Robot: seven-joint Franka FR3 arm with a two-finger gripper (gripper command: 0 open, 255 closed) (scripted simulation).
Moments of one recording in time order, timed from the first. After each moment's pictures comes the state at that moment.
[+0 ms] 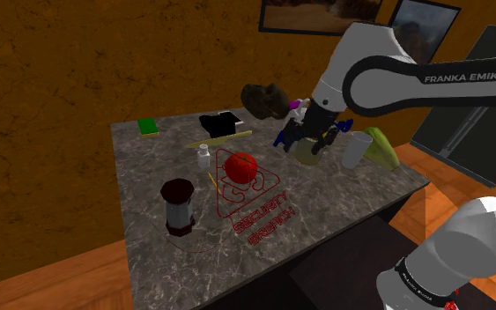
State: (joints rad) arm -0.12 -0.56 0.39 -2.45 0.27 2.09 0.59
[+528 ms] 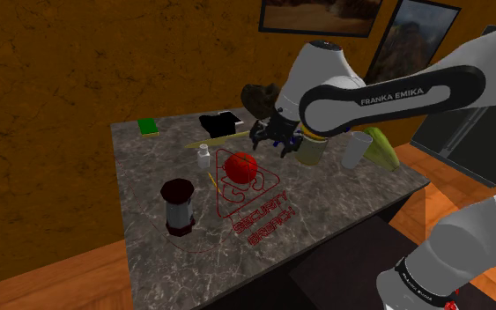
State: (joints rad) arm -0.26 -0.28 0.62 -2.33 0.13 2.34 1.01
